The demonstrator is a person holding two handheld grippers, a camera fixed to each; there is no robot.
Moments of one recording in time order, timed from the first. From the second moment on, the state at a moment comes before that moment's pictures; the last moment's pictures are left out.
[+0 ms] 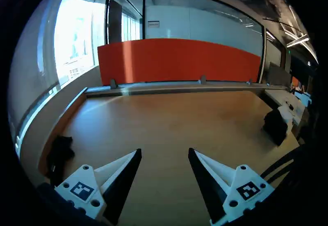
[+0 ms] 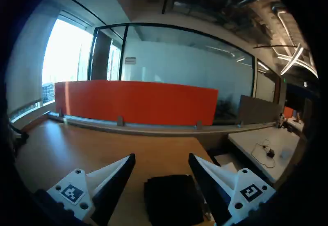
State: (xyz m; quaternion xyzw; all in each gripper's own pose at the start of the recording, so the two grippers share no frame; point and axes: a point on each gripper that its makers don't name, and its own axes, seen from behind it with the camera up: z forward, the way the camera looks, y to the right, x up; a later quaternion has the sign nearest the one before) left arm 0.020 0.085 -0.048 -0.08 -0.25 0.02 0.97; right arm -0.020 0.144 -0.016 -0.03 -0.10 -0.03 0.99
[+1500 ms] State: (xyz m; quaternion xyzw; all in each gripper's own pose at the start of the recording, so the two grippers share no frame) left arm 0.102 0.026 0.002 -0.04 -0.06 0.01 1.00; right arm 0.033 -0.029 0.001 0.02 -0.02 -0.01 1.00
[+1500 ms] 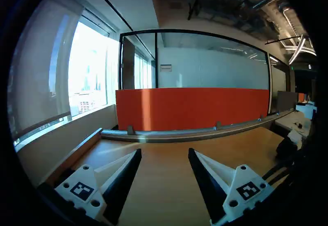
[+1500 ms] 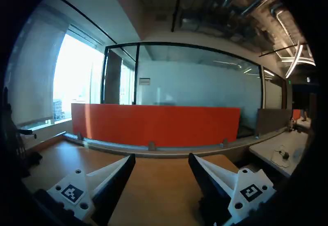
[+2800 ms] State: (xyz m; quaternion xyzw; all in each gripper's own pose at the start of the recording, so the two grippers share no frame) left arm -0.038 0.009 0.005 -0.02 -0.01 0.01 1.00; right arm -0.029 -0.049 0.004 0.02 0.00 0.01 1.00
